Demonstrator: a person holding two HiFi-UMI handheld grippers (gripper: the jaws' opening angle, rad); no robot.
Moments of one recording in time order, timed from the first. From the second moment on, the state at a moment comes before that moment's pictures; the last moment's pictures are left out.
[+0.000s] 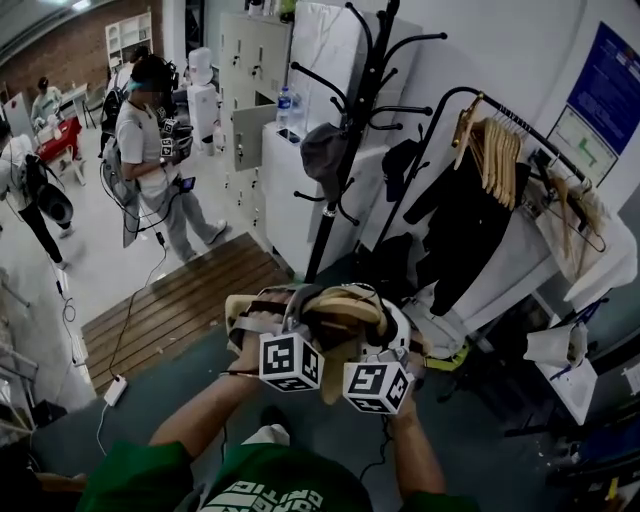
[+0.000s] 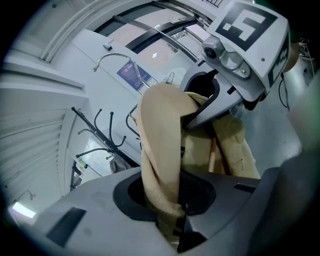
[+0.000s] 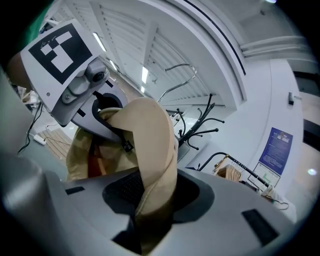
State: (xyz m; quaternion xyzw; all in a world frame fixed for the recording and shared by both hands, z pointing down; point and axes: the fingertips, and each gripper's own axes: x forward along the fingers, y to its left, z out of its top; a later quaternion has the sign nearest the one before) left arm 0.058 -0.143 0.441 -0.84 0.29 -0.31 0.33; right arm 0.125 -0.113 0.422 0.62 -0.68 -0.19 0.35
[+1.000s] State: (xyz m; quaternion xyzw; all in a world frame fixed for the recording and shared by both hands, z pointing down) left arm 0.054 -0.275 0.451 -0.84 0.29 -0.32 0.32; right arm 0.121 -0.245 0.429 0.61 -0.68 -0.19 0.36
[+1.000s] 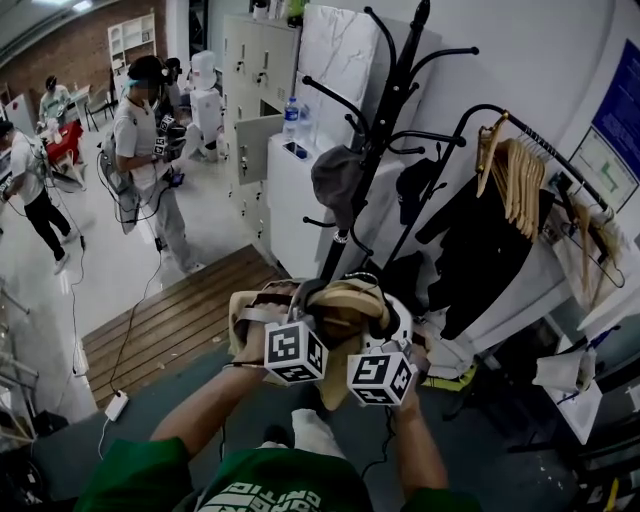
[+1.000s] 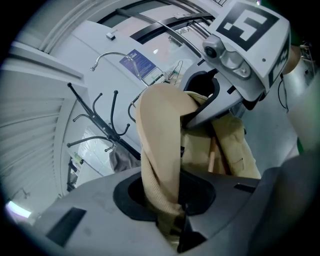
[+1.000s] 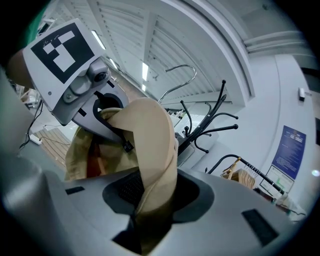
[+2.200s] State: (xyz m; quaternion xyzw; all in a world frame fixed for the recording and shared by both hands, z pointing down) left arm 0.105 -0.455 0.434 -0.84 0.29 -0.35 0.29; right arm 0.173 -0.427 0.408 0.60 -0.69 -0.18 0.36
